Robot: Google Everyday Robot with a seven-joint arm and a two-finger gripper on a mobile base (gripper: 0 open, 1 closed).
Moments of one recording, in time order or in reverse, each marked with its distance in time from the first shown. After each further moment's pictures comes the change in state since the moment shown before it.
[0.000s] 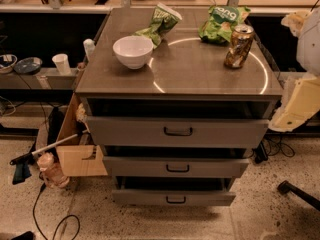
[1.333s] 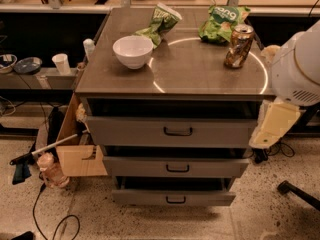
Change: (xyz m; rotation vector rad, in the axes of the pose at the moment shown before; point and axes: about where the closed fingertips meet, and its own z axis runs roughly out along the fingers) arm 0.005 0.027 0.057 -0.083 0.032 0.033
